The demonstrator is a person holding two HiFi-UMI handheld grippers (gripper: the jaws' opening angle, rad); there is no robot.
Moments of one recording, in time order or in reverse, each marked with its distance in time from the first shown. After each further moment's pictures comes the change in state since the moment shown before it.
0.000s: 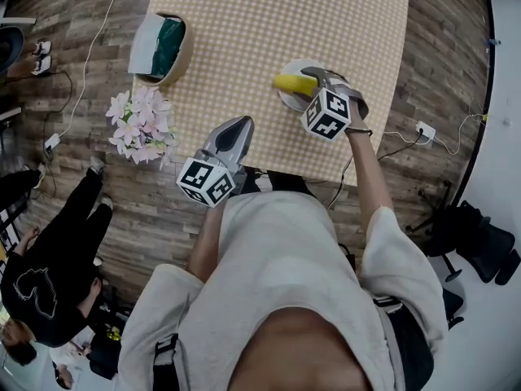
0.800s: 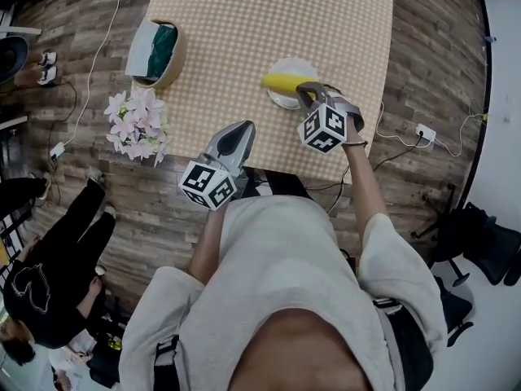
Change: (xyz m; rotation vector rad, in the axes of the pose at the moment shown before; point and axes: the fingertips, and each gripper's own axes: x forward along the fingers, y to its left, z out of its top) left arm 0.001 -0.046 -0.010 0.059 -0.009 -0.024; right arm -0.041 0.010 -0.023 0.064 -0.068 -0.180
